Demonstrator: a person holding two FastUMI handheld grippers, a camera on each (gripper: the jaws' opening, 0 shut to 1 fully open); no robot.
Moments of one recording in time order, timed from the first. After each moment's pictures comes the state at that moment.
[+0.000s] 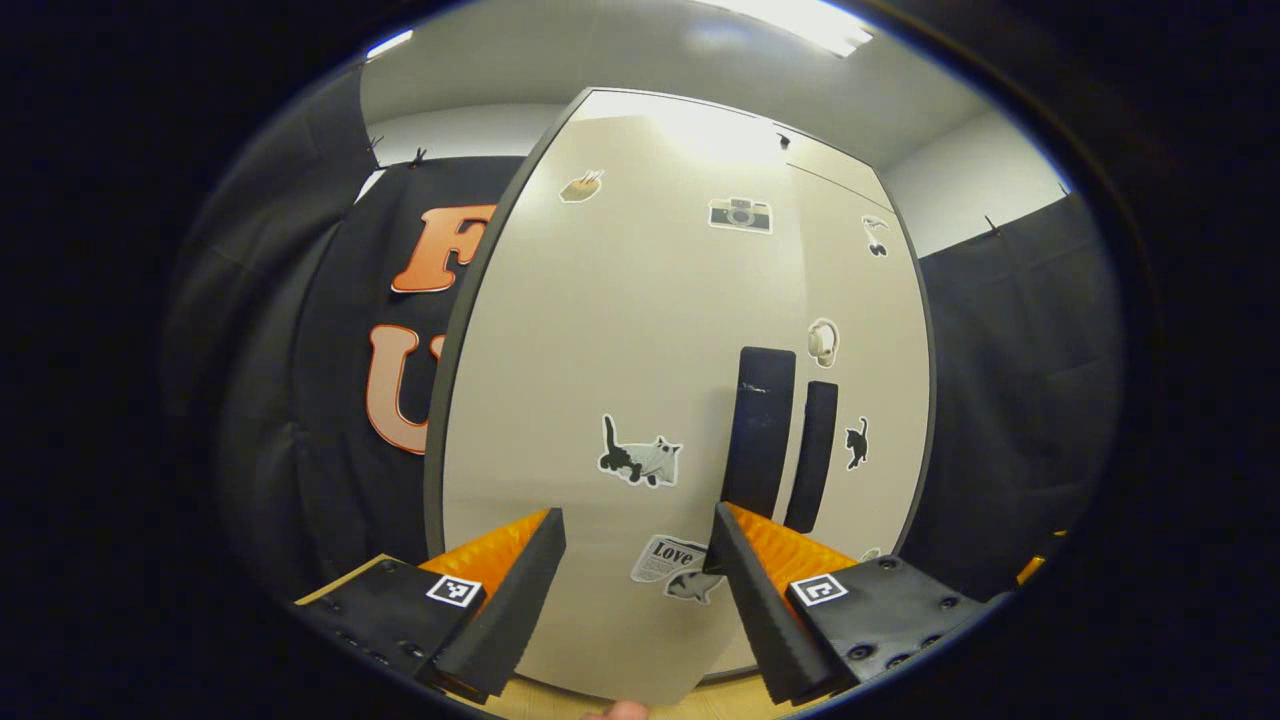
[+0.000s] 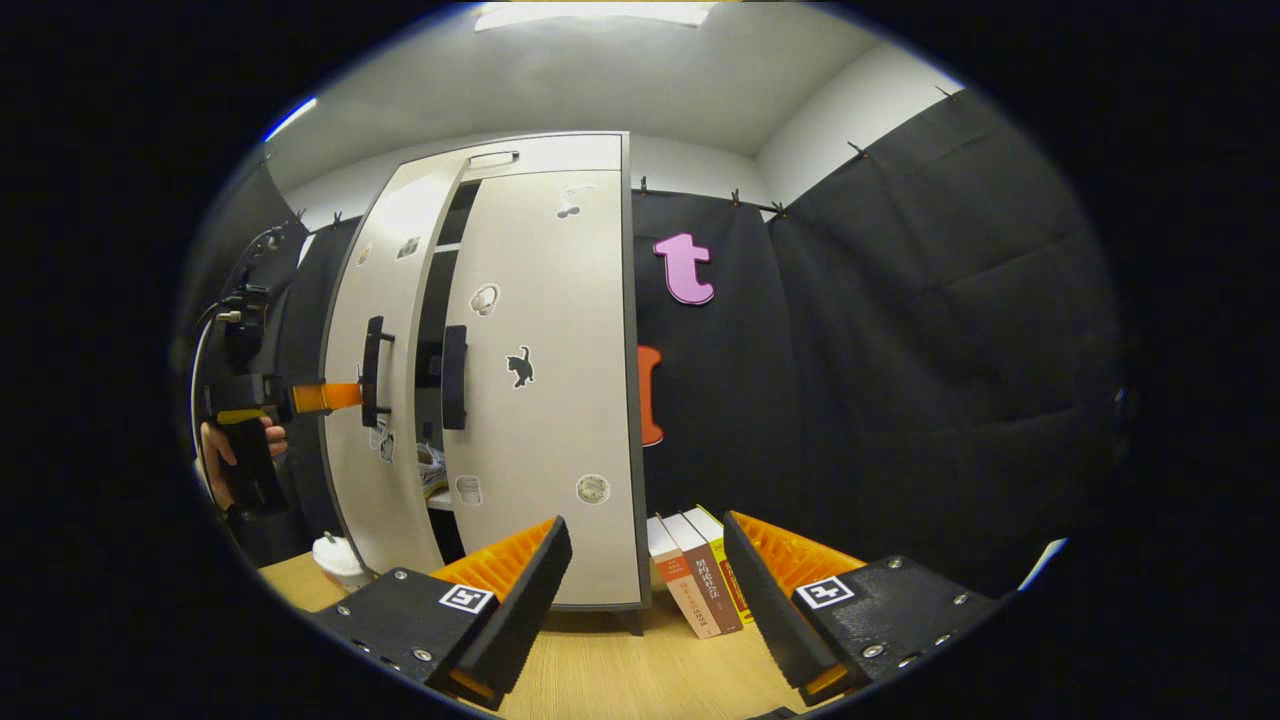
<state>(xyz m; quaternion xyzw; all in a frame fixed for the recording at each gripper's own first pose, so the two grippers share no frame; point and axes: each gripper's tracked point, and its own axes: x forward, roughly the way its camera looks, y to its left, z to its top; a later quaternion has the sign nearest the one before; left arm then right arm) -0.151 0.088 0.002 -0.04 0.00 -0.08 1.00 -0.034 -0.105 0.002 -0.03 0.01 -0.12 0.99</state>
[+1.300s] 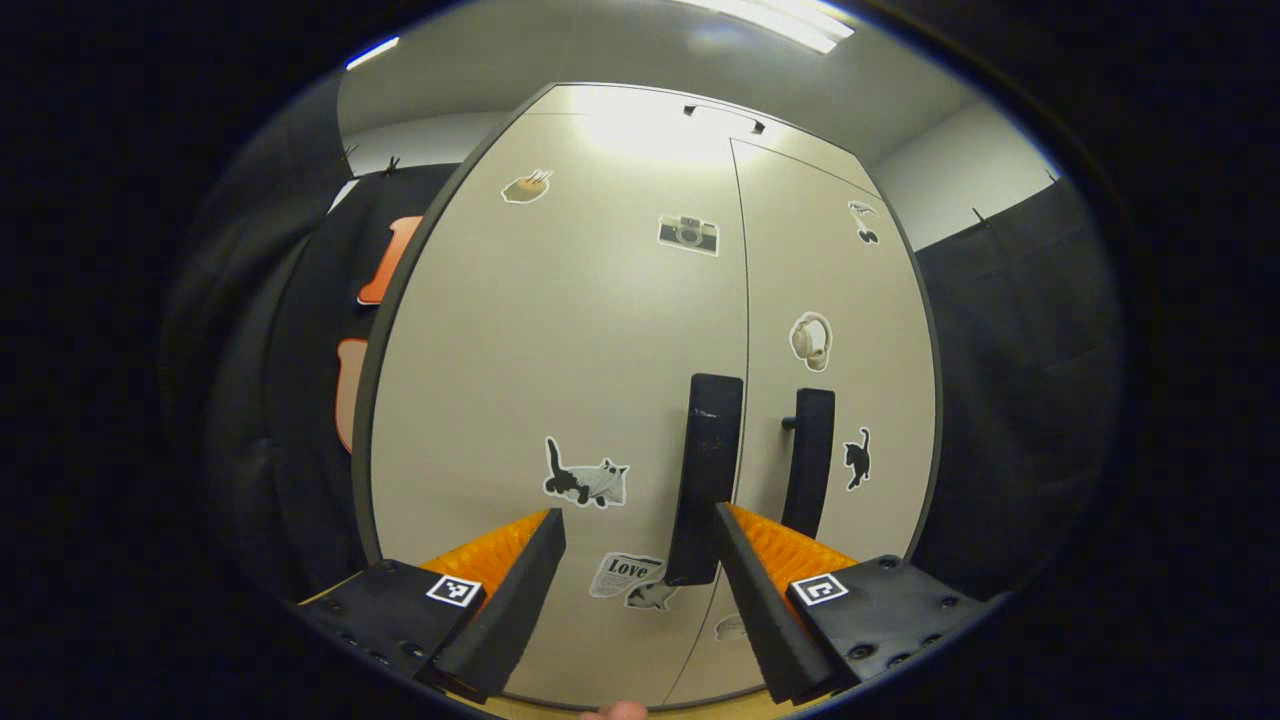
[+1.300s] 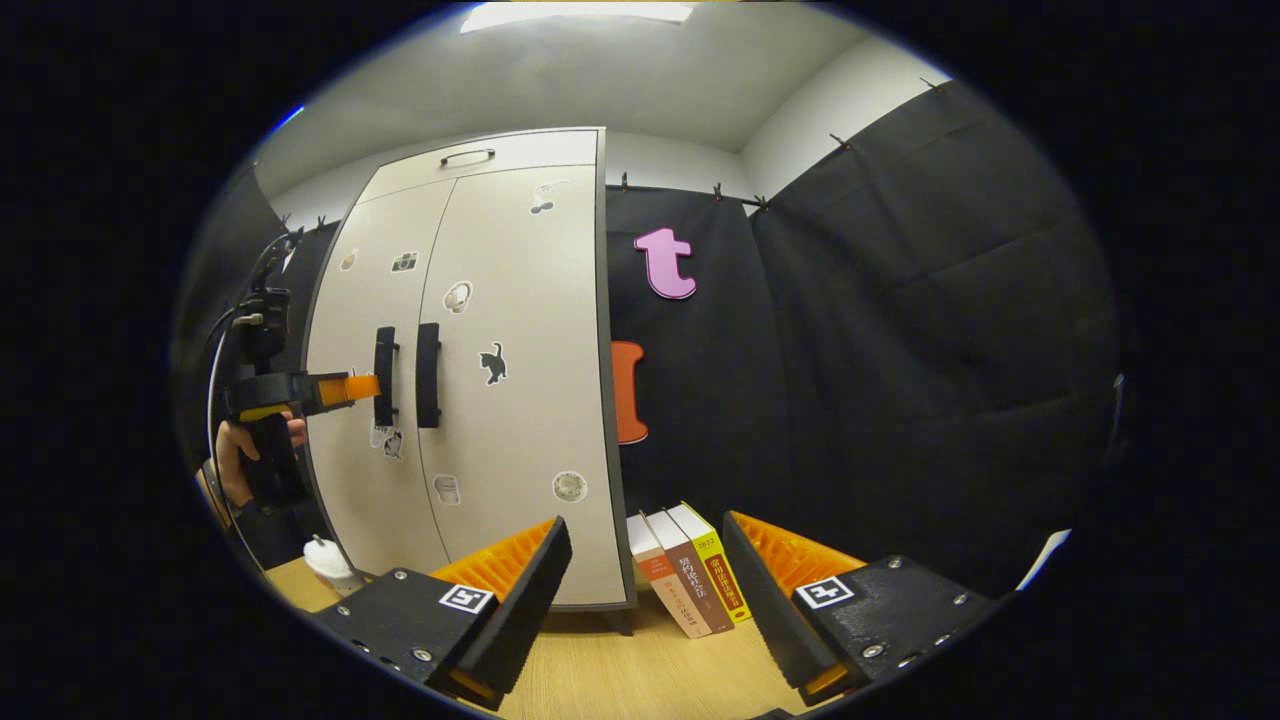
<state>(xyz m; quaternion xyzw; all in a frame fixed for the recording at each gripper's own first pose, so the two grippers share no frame) -0.115 0.055 0.015 -0.02 -0.02 -0.09 1.00 -0.032 -0.123 -0.004 -0.01 0.01 -0.12 0.99</state>
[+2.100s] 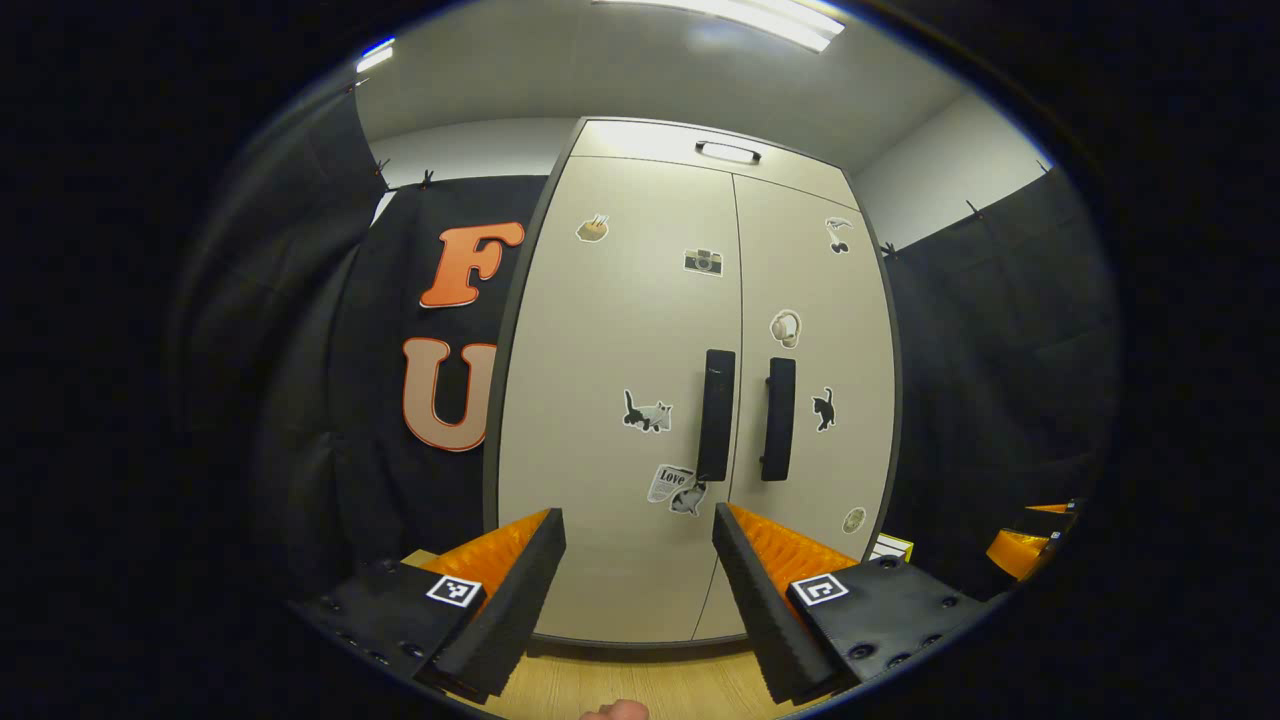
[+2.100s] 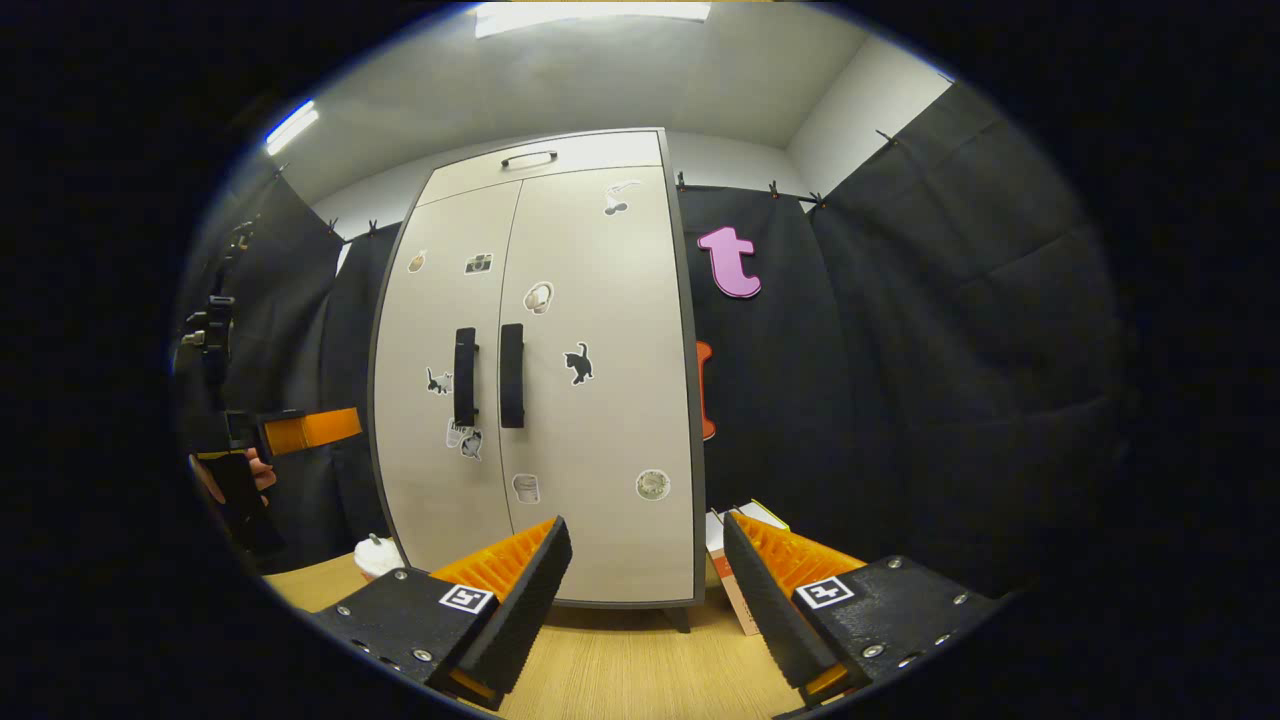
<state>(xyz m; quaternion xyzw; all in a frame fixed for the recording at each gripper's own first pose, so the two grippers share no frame) -0.256 0.107 -0.005 -0.01 0.00 -0.05 1.00 -0.029 -0.058 -0.005 -0.01 0.02 -0.04 1.00</state>
